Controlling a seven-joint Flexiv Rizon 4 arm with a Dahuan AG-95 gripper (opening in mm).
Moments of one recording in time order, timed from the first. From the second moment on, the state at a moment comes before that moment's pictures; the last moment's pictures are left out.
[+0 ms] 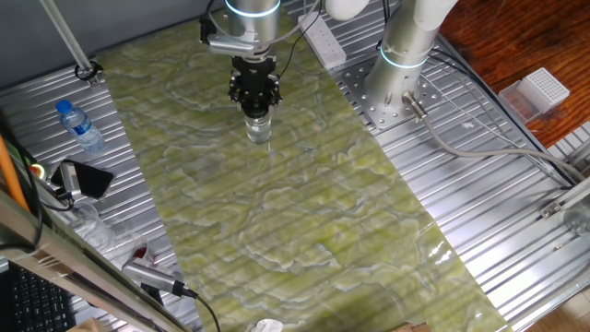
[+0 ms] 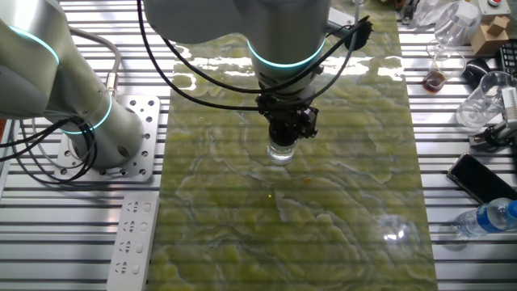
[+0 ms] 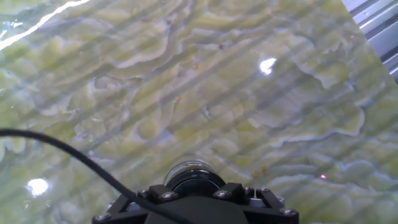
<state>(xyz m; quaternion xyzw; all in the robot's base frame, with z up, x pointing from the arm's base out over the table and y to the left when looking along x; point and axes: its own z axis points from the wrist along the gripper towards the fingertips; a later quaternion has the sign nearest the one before) 0.420 -0.029 0.124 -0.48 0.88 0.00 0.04</state>
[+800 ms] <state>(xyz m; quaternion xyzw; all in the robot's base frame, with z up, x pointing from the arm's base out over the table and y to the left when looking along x) 0.421 -0.026 0.122 -0.44 0.90 -0.01 0.04</state>
